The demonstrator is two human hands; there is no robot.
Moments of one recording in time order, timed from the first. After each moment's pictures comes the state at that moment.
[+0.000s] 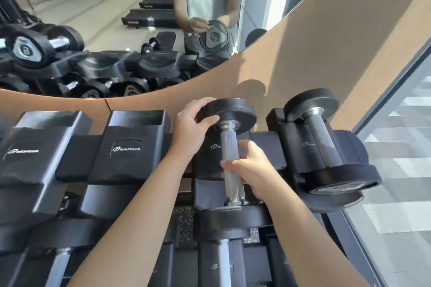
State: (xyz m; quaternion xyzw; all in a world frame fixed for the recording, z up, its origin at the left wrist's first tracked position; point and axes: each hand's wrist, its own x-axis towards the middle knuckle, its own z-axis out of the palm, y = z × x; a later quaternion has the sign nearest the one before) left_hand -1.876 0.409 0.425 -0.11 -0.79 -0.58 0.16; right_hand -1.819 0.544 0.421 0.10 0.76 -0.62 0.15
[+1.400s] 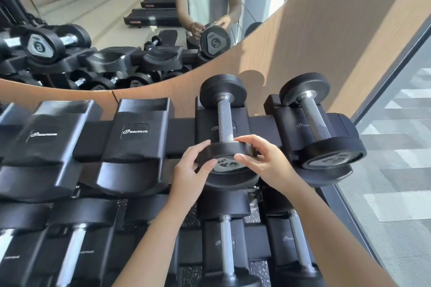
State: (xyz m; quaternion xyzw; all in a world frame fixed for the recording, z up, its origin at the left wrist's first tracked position) left_hand -1.758 0.402 0.364 -0.07 -0.78 -0.62 0.09; right_hand -1.767 0.582 0.404 -0.10 0.85 -0.52 0.02
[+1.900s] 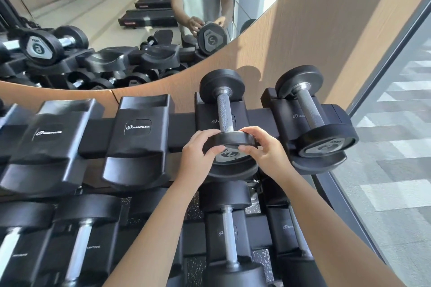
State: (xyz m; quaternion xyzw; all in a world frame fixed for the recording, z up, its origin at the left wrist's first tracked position) left_hand -1.766 0.410 0.381 -0.11 -0.83 -0.52 0.14; right_hand -1.766 0.581 0.385 -0.08 0.84 -0.54 -0.05
